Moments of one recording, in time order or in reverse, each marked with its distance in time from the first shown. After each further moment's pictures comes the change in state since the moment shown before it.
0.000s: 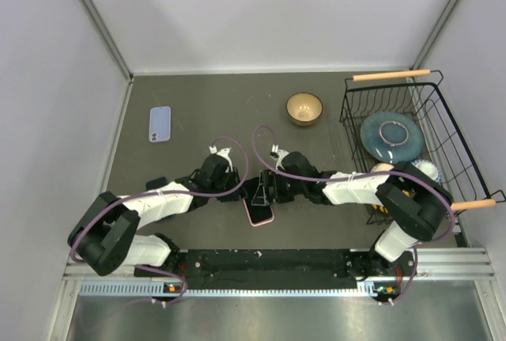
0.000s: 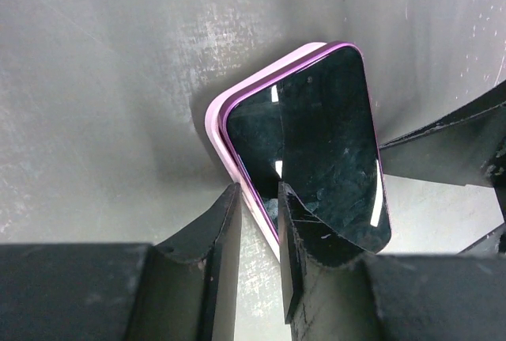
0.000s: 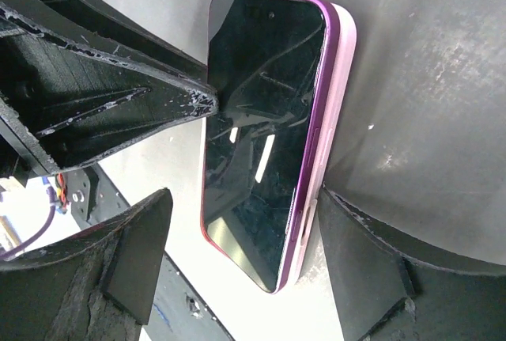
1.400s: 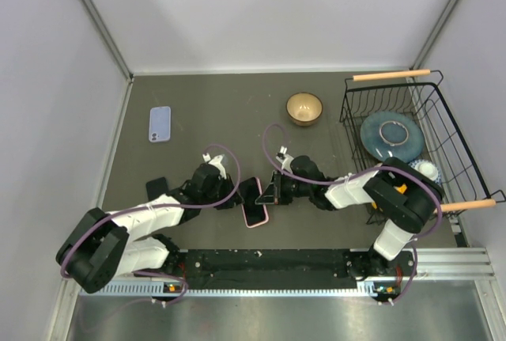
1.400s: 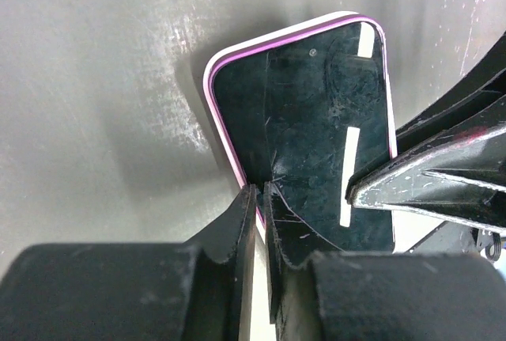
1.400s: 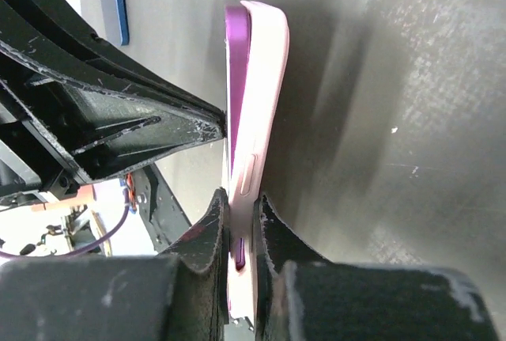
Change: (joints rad) left arm 0.012 -0.138 -0.144 0.090 0.069 -0.045; right arm -0.050 0.073 -0.132 0.367 -0.153 0.215
